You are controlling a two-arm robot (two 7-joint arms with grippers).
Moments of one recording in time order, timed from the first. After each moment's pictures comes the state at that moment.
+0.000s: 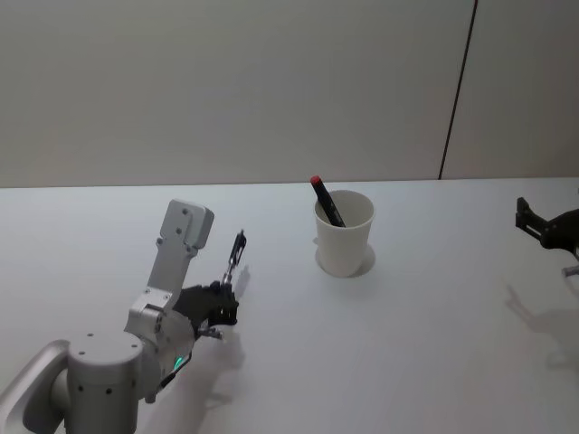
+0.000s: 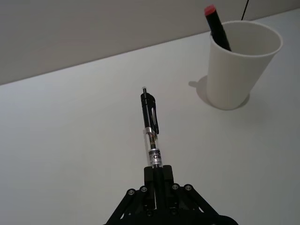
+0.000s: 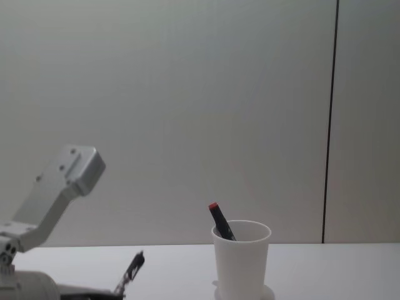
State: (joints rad) left arm -0.17 0.34 0.38 -1.57 -0.41 0.53 0.10; right arm 0.13 0.18 0.04 -1.49 -0.06 0.11 0.23
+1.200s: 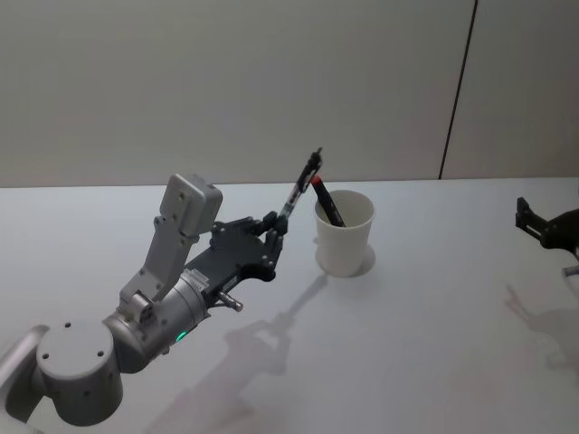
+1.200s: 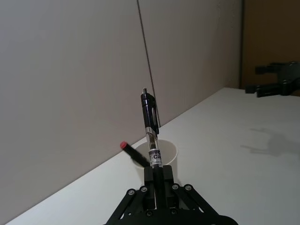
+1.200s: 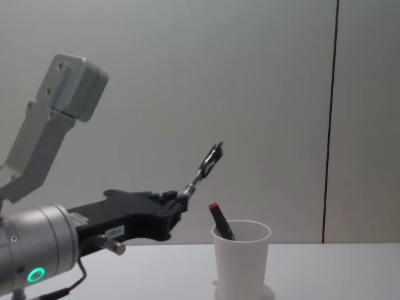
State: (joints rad) left arm -0.19 0.38 0.37 -1.55 -0.29 0.04 -0.32; right arm 0.13 0.18 0.04 -1.49 -0.06 0.11 0.23
